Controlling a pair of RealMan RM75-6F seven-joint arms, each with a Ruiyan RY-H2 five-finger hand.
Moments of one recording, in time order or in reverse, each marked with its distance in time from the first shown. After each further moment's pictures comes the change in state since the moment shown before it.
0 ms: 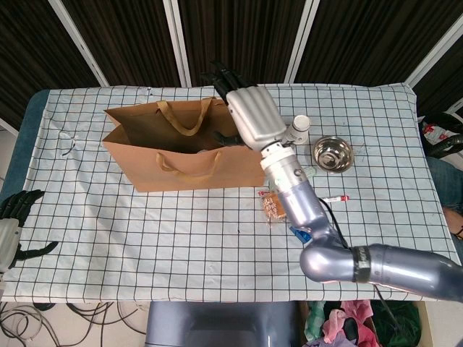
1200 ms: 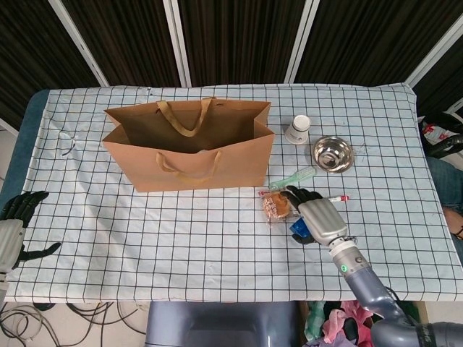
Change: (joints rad) left arm -0.003 -0.003 0.004 -0.003 0.004 -0.012 0.014; right arm -0.488 -0.006 -0.453 -0.142 -0.342 -0.023 -0.003
